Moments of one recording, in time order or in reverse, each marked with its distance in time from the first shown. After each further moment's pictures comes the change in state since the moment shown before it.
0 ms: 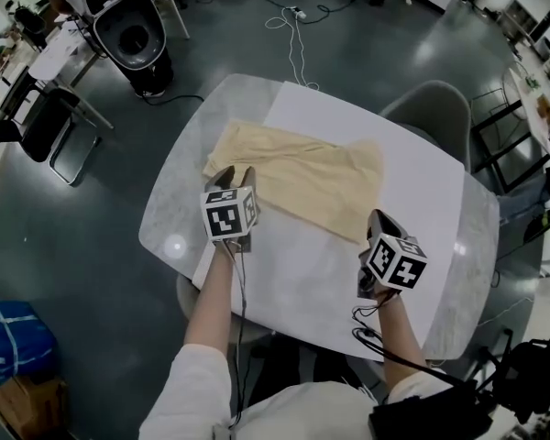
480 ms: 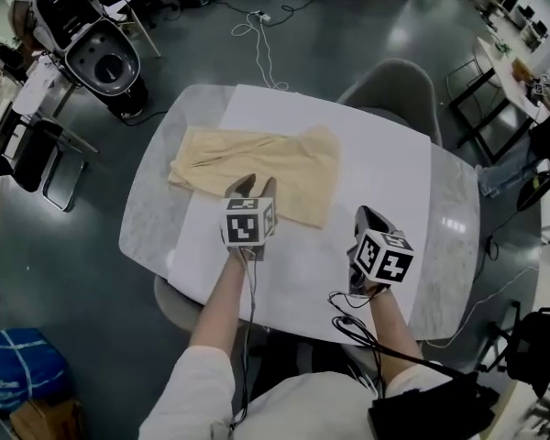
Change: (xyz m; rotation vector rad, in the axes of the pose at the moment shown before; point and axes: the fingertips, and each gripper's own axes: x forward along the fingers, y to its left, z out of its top) left arm -0.010 -0.188 -0.027 0.139 0.065 -0.195; right arm -0.064 -0.087 -0.007 0.044 -0.013 -0.028
